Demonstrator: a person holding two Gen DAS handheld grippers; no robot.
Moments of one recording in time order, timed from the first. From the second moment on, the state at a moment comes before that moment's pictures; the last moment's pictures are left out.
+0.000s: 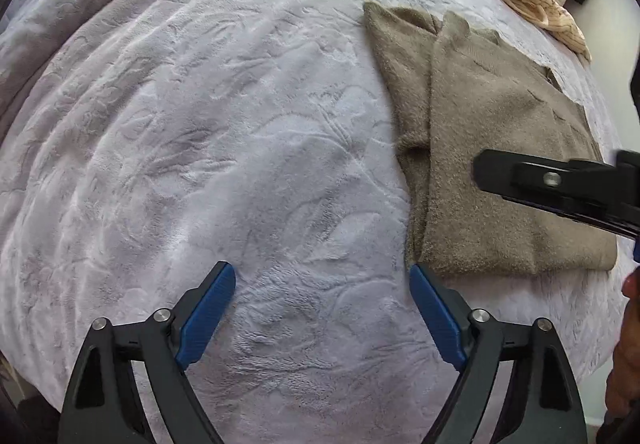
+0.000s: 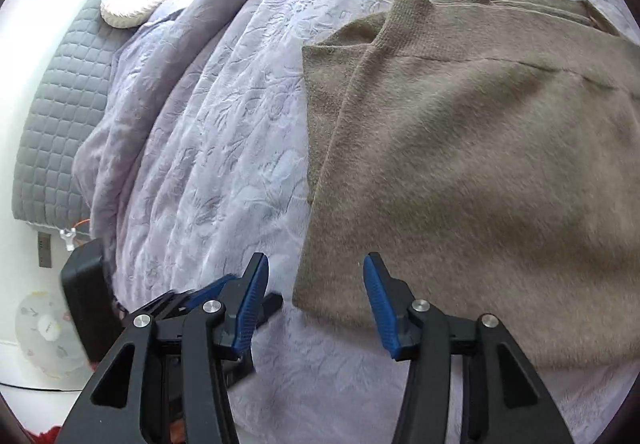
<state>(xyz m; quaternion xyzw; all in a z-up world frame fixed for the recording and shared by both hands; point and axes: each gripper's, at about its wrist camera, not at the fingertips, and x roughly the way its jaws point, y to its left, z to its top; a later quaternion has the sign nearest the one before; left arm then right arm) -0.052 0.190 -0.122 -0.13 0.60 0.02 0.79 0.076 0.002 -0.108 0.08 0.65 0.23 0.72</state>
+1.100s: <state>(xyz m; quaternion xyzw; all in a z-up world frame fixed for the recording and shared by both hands) -0.027 0.146 -0.085 -0.16 0.55 -0.15 0.81 0.055 -0.115 -0.093 0.09 0.62 0.21 0.75</state>
